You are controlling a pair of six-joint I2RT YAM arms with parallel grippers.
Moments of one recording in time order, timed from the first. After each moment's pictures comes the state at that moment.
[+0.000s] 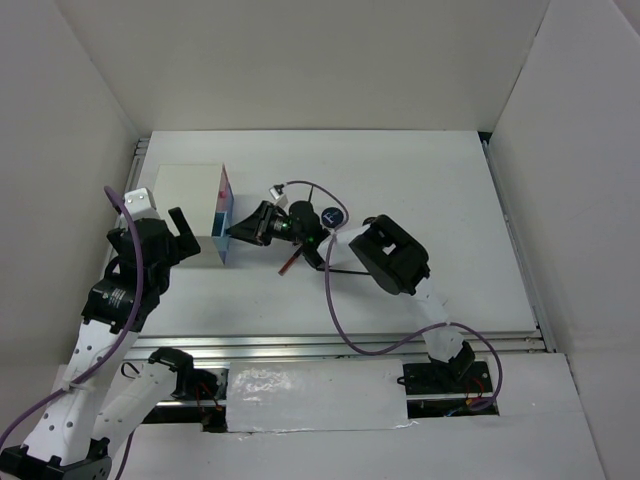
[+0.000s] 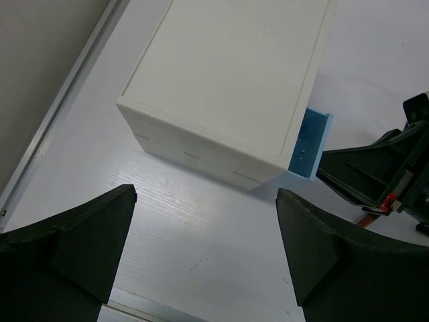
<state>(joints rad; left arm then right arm) -0.26 0.71 0.93 -0.72 -0.53 -0.40 0.79 2.34 1.39 0.97 -0.49 1.34</state>
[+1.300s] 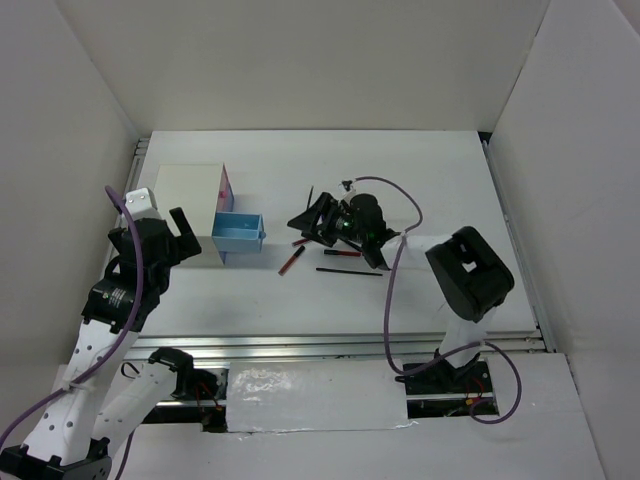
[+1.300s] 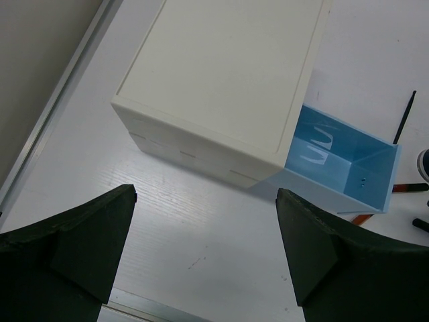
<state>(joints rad) -0.26 0.71 0.93 -0.72 -0.51 -0.40 0.58 1.82 0.86 0.77 -0.47 1.12</state>
